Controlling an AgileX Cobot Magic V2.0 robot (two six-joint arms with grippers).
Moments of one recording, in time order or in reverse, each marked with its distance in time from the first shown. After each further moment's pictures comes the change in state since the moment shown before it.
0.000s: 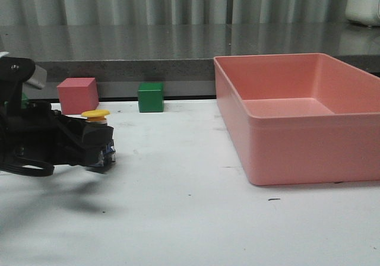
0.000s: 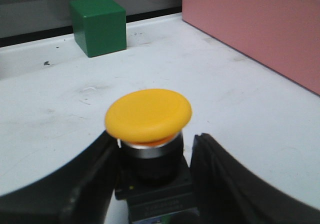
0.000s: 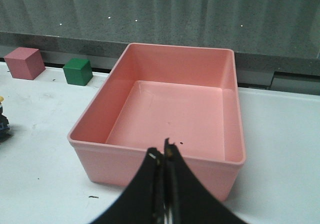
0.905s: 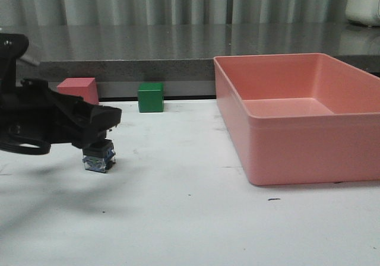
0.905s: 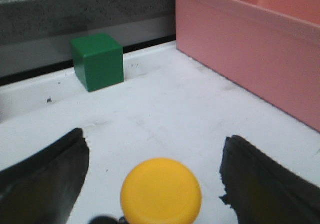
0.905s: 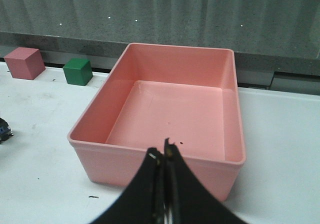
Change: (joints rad) left arm 0.000 -0.112 0.000 0.020 0.038 -0.002; right arm 0.000 0.000 0.000 0.000 0.000 0.000
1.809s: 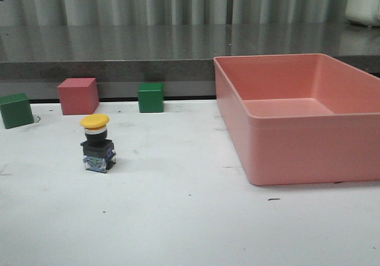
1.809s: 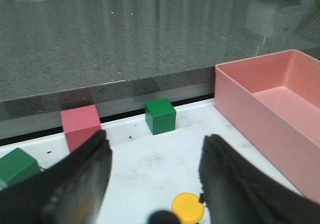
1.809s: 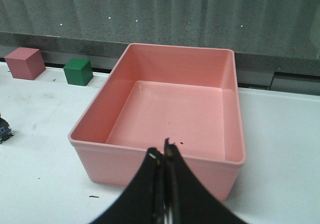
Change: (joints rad) left arm 0.000 -0.975 0.012 0.091 0.973 -0.337; right arm 0.000 0.000 0.000 0.000 0.000 0.000
